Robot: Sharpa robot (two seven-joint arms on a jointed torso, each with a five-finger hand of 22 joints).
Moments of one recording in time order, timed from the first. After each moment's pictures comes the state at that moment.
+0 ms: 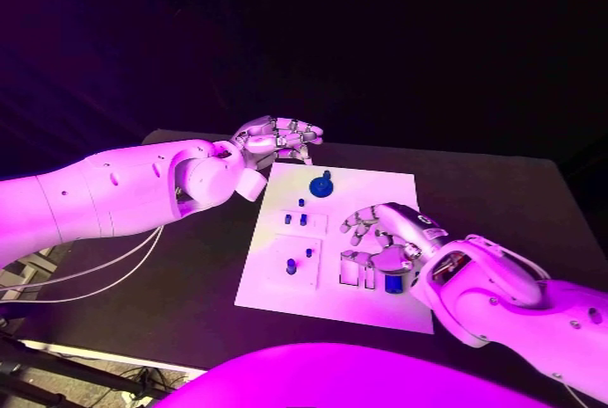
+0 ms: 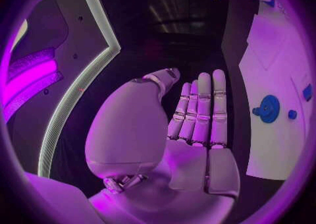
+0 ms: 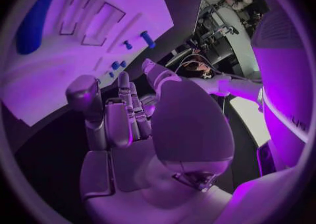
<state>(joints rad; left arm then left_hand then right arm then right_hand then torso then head) 1.12 -0.93 0.02 1.45 -0.04 0.01 0.29 1.44 -0.22 0.48 0.16 0.25 0.80 0.20 0.31 0.36 0.82 0.16 0.51 0.17 0.87 0.09 1.02 0.41 0.18 0.81 0.19 0.79 0.61 1.04 -0.76 -0.11 1.82 -1.47 -0.46 -0.22 1.35 -0.24 0.37 0.16 0.12 0.90 0.17 0.24 0.32 1.09 0.09 0.38 0.12 1.46 0.01 1.35 1.12 0.11 1.40 0.11 0.84 1.31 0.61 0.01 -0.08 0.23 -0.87</state>
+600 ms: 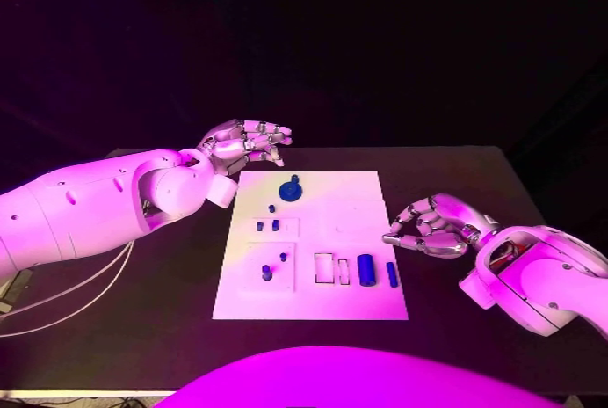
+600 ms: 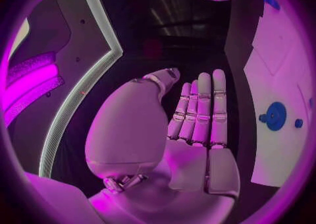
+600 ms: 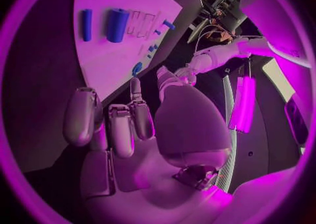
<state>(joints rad) 1.12 -0.93 0.02 1.44 -0.04 0.00 0.30 1.44 -0.22 0.48 0.16 0.25 0.80 0.20 0.31 0.36 0.82 0.16 0.51 0.16 0.87 0.09 1.02 0.41 0.18 0.81 0.19 0.79 0.61 1.09 -1.06 -0.10 1.89 -1.09 -0.43 -0.24 1.23 -0.14 0.08 0.29 0.12 0.90 0.11 0.45 0.42 1.43 0.03 1.45 1.31 1.47 -0.03 1.52 1.31 0.08 1.46 0.07 1.18 1.31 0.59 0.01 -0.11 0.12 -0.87</state>
